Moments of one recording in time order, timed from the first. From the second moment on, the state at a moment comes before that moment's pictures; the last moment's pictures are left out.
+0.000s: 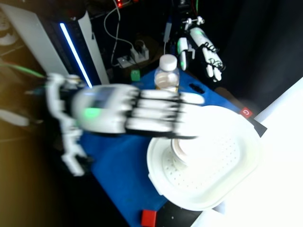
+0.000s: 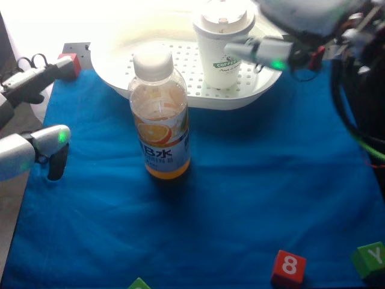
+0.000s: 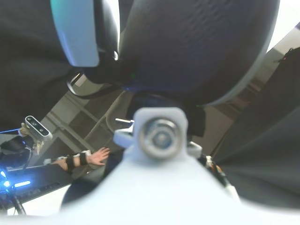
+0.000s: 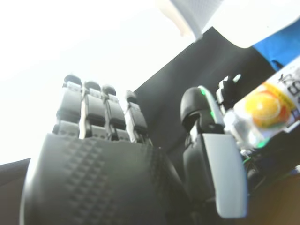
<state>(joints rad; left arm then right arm) 1.19 -0.88 1.02 -0.37 -1.19 0.76 -0.49 -1.23 1.32 0.05 0.59 -1.20</state>
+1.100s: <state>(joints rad) 1.19 -0.89 1.03 -0.37 -1.19 0.76 -0.45 -1.45 1.61 0.10 0.38 -1.20</state>
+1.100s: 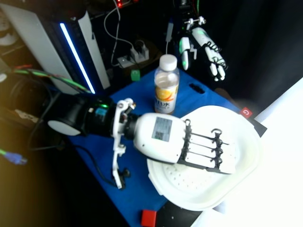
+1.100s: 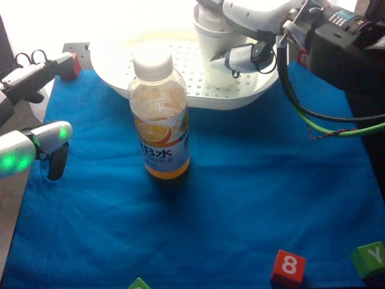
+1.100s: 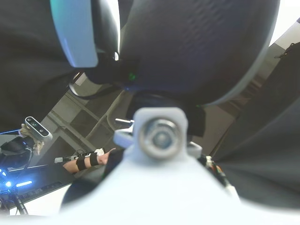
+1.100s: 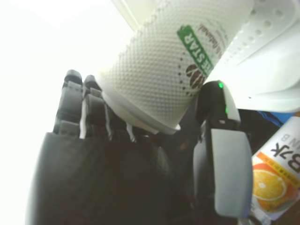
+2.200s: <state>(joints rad) 1.19 -0.90 1.03 -0.39 -1.21 0.76 -0.44 -1.29 1.47 0.08 0.50 -1.05</state>
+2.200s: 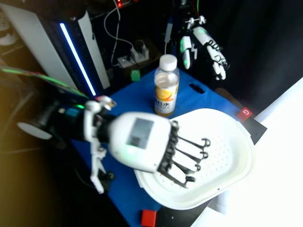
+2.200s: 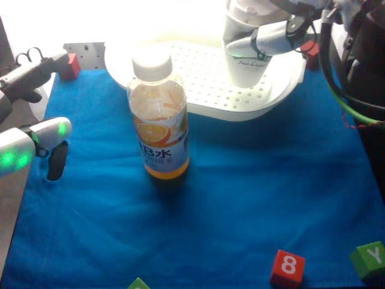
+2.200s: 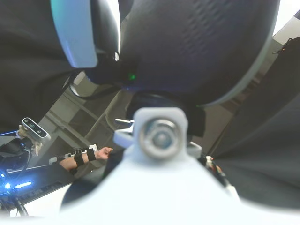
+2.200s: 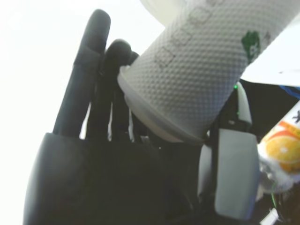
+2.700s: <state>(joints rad) 1.19 -0.89 1.03 -0.41 -1.22 0.76 -0.48 -1.02 1.12 -0.11 0.76 -1.05</state>
